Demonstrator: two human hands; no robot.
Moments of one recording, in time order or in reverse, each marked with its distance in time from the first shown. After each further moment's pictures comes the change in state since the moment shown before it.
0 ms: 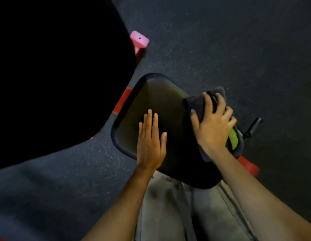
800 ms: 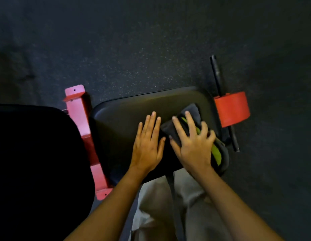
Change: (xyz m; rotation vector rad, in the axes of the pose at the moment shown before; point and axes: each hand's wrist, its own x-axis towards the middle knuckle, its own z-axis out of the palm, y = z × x) left_hand 0.049 -0.013 0.001 0.156 -0.452 0.934; right_hand -0.125 -0.055 0.036 0.038 0.184 0.501
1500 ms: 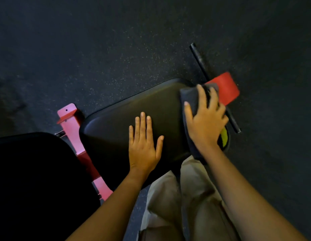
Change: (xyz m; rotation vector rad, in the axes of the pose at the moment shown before) left_hand 0.003 0.001 0.000 0.234 -0.119 -0.007; right_hand 0.033 0.030 -0.007 0.083 0.022 0.641
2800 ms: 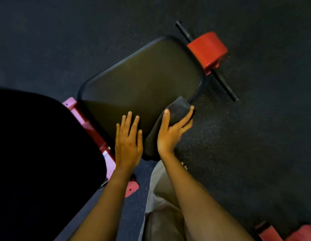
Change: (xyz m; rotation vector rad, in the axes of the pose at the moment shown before) left_hand -0.113 -0.053 0.007 -0.264 0.118 0.075; right_hand -0.180 -0.056 0.047 1.032 0.144 0.611
